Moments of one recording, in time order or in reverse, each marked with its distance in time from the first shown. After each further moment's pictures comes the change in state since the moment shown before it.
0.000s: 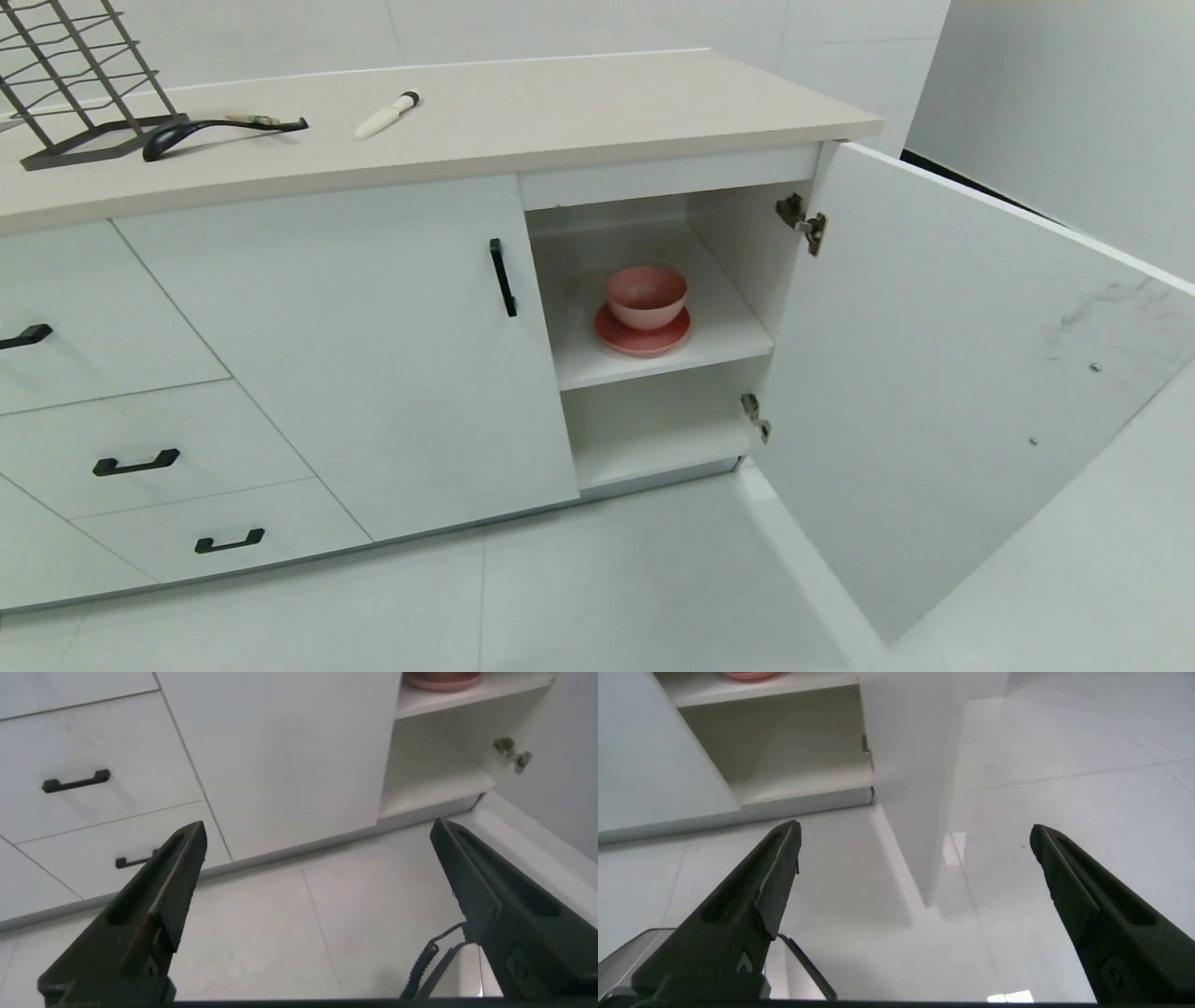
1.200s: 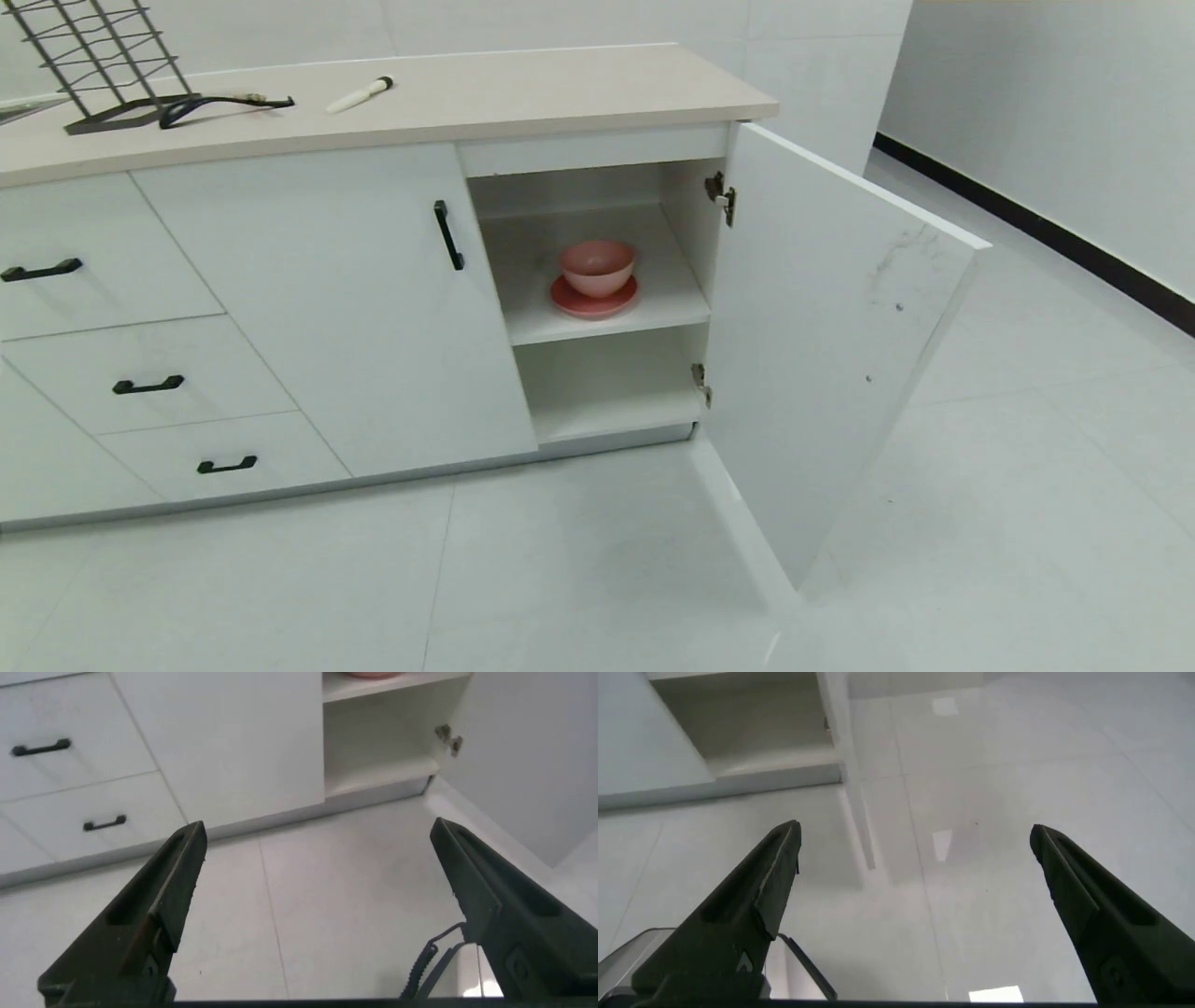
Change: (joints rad) left arm 0.000 0.000 0.000 -0.001 0.000 -0.002; right arm 0.000 0.003 0.000 0.000 0.004 -0.002
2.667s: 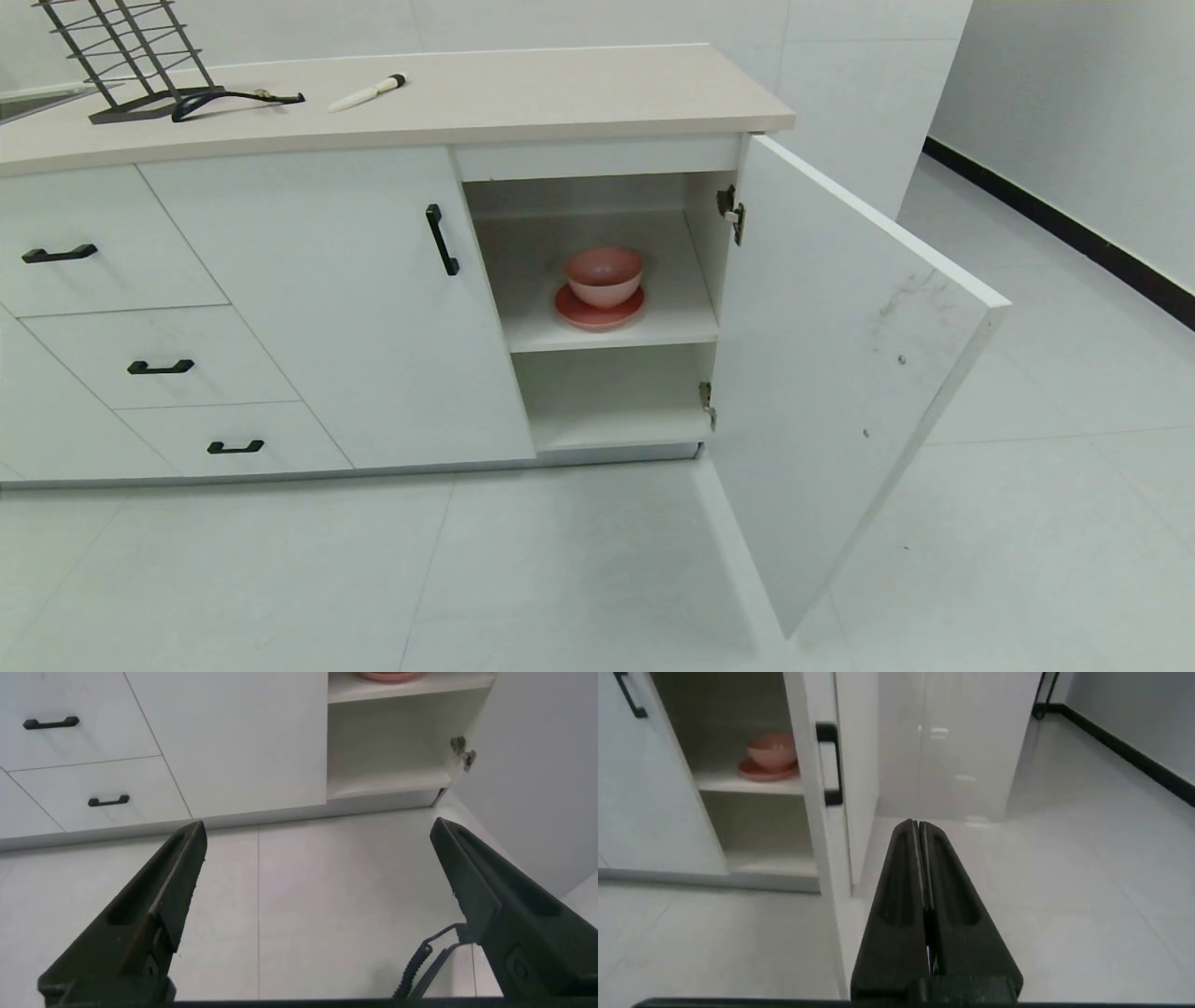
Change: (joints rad) left arm 0.000 0.000 0.000 0.003 0.000 -0.019; right arm -0.075 0.116 -0.077 -0.391 0.148 -0.064
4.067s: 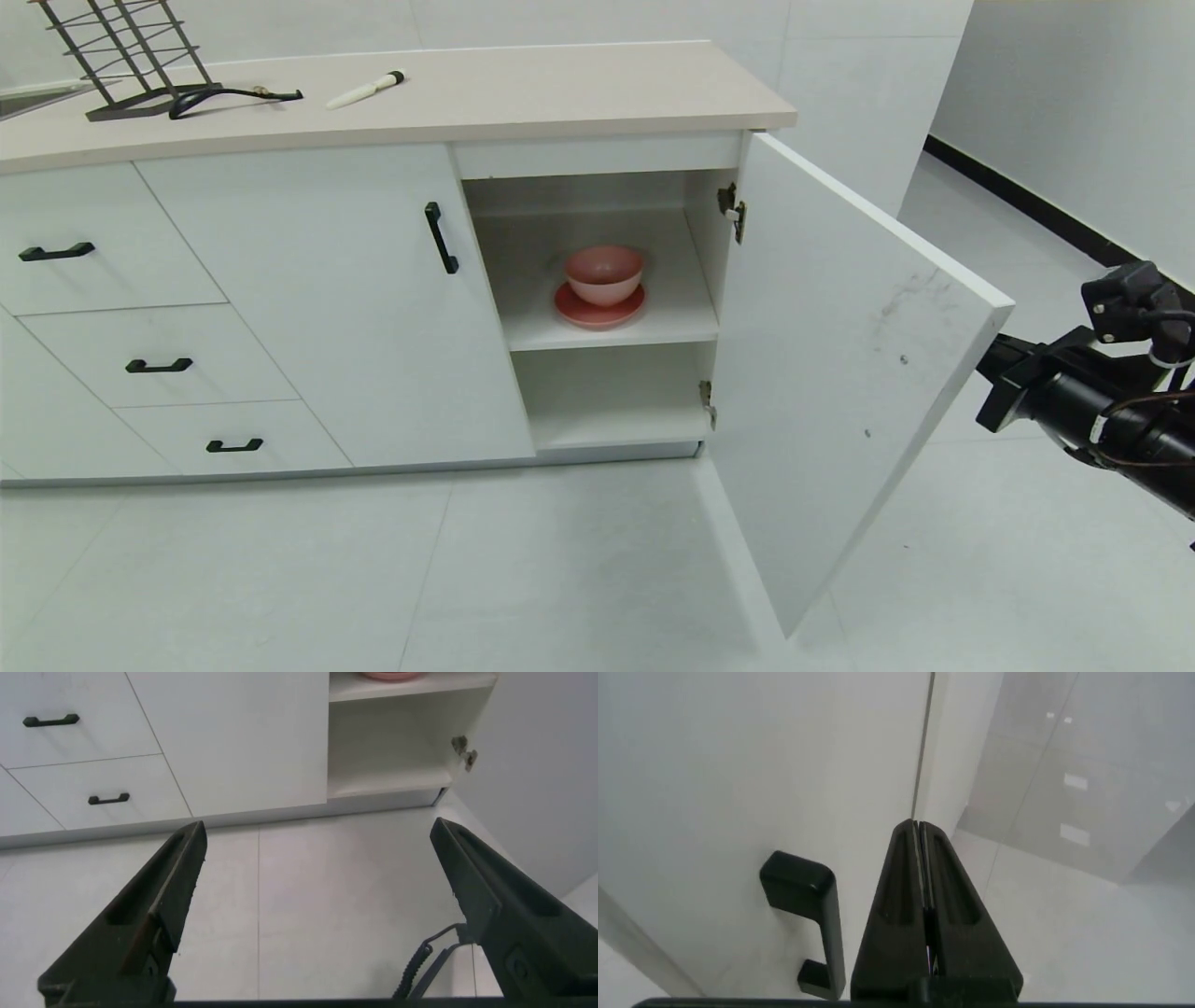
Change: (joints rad) left arm 0.000 0.001 0.000 0.000 0.004 -0.003; right arm 0.081 1.483 -0.362 -1.031 0.264 -0.082
